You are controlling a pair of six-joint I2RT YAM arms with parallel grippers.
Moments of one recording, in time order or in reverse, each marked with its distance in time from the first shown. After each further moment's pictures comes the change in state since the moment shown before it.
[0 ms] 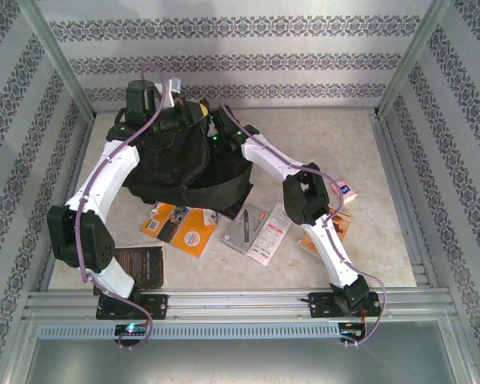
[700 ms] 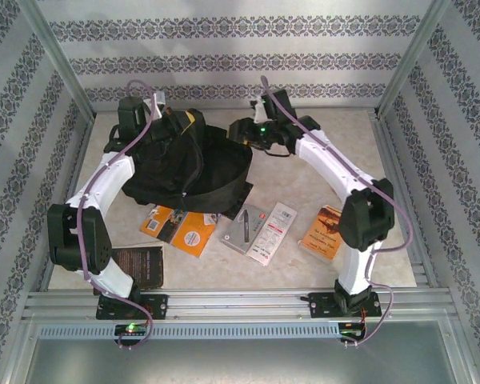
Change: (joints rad) left arm 0.084 -0.024 -0.262 0.276 -0.011 -0.164; right arm -0.171 -0.638 -0.536 -0.132 0.280 -0.420
